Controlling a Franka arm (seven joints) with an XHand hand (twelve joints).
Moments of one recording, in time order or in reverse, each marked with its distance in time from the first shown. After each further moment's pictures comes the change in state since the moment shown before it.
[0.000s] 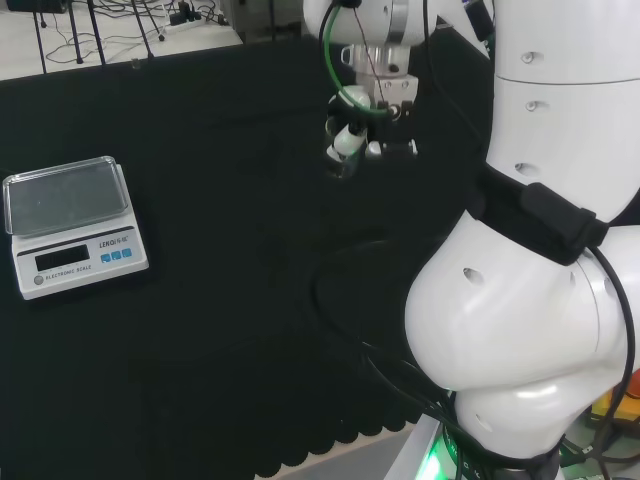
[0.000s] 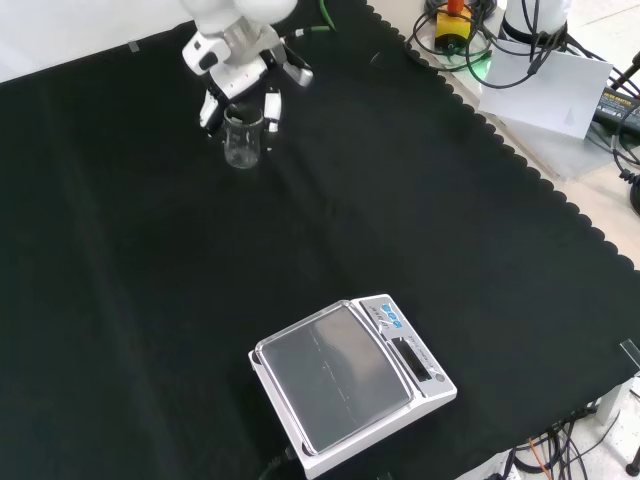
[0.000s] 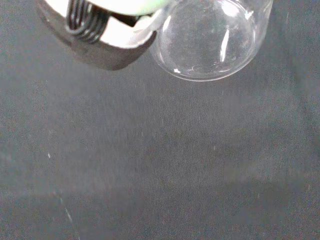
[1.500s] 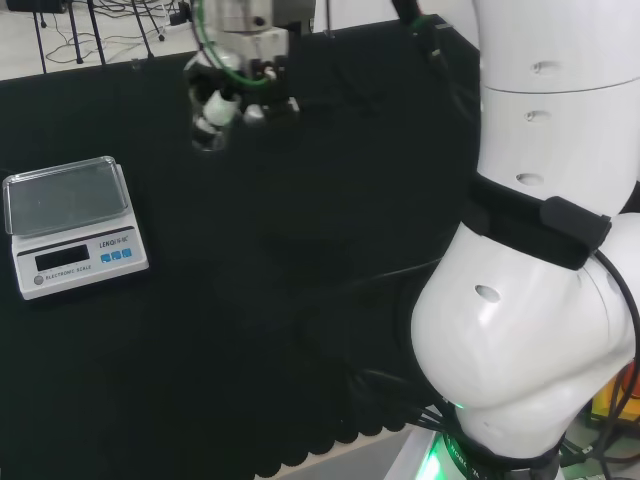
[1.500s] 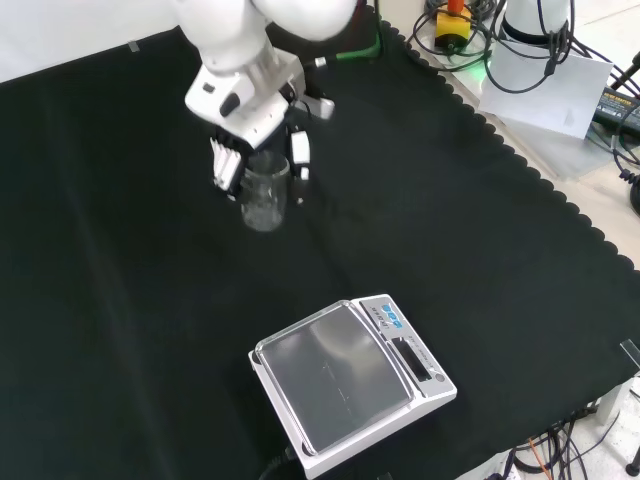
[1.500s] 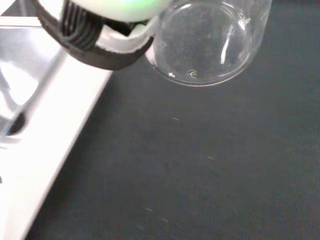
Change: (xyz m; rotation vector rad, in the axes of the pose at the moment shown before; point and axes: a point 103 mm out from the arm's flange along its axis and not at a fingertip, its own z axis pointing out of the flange) arm 0.223 0.031 -0.054 -0.013 -0.085 -0.344
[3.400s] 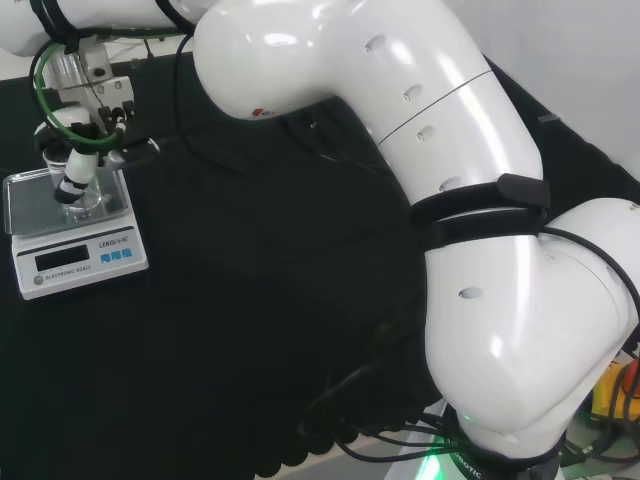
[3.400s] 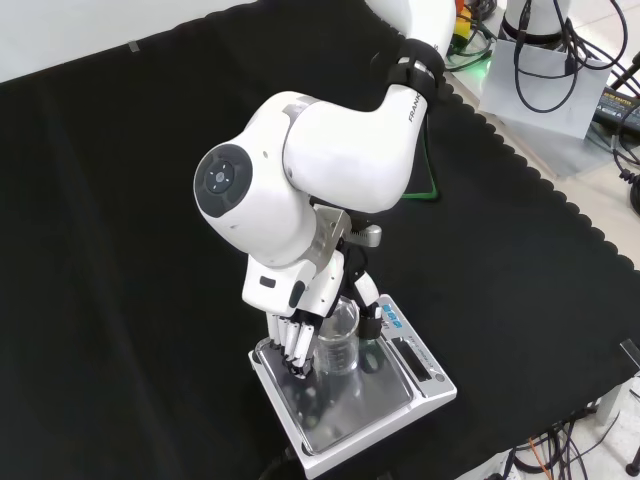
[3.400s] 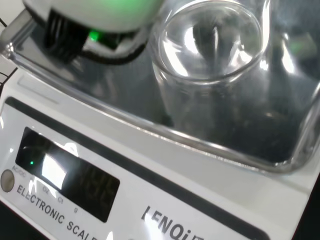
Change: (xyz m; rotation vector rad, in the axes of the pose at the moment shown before) arm 0.173 0.105 0.074 0.194 -0.027 -0.241
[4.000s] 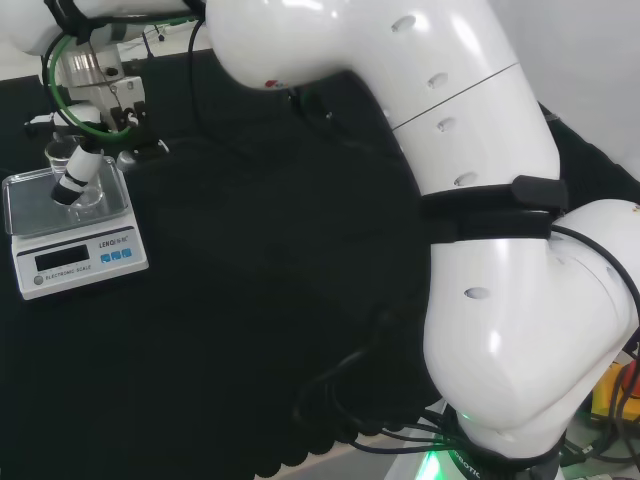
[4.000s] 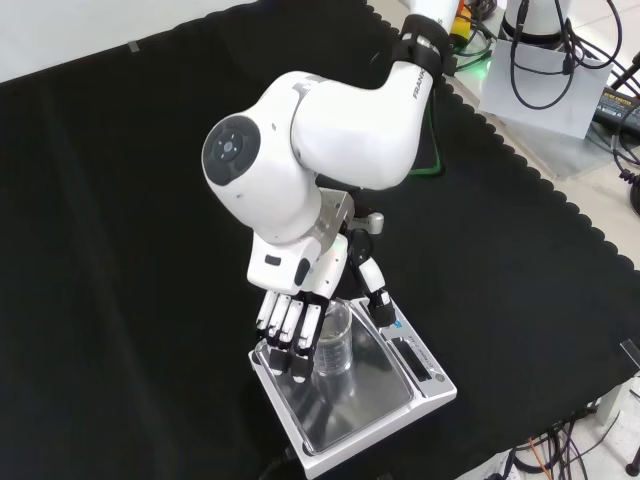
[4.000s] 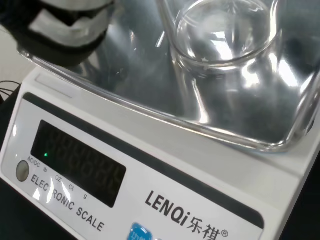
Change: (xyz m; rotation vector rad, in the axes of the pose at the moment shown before) arm -0.003 -0.018 -0.003 -0.057 0.015 -0.034
